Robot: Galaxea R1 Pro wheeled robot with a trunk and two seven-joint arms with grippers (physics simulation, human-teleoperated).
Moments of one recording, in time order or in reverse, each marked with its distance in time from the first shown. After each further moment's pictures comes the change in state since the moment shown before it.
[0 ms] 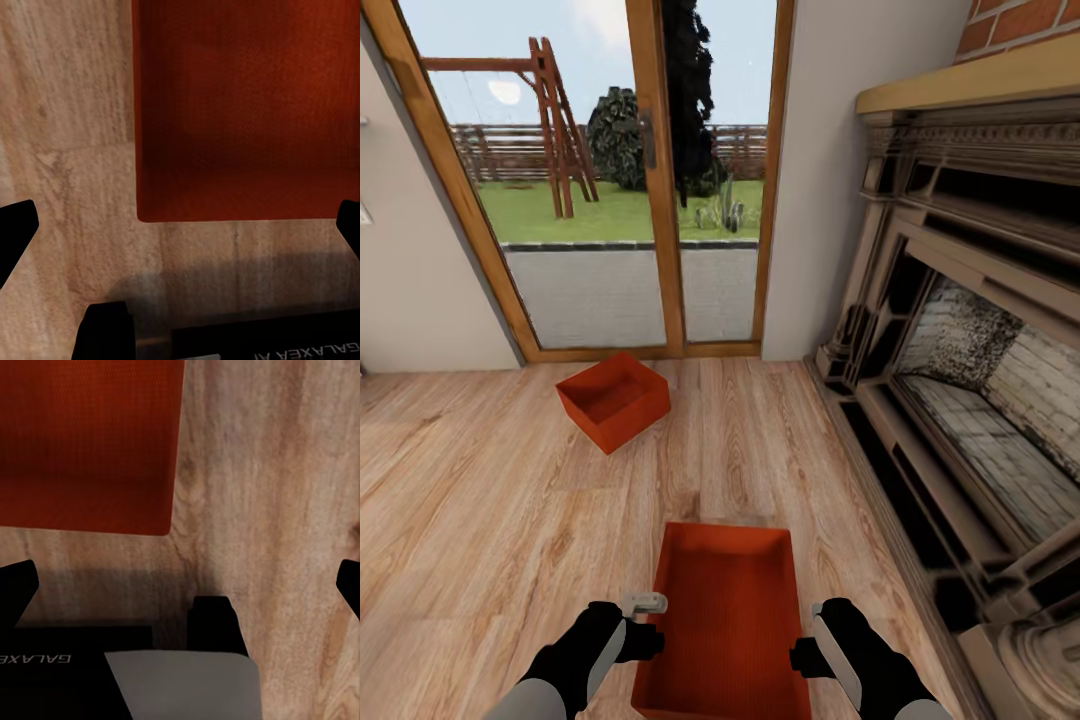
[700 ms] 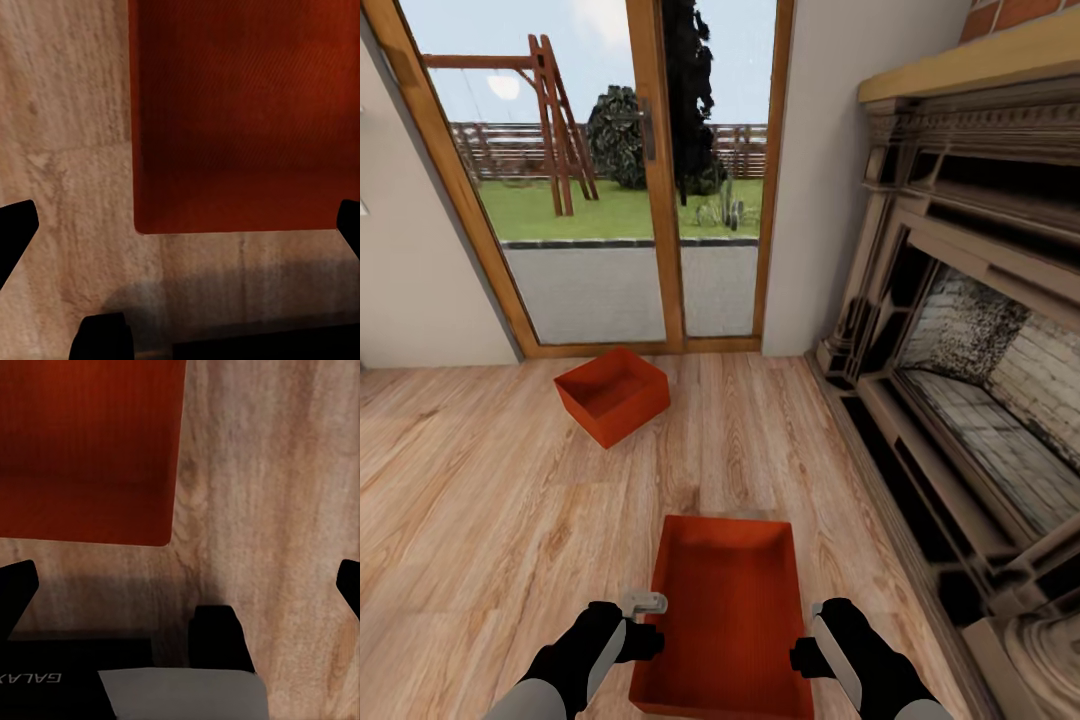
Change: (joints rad) left arm 0.000 0.000 0.000 0.000 0.000 0.000 0.000; right arm 0.000 -0.001 0.000 0.000 0.000 0.000 0.000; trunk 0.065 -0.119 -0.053
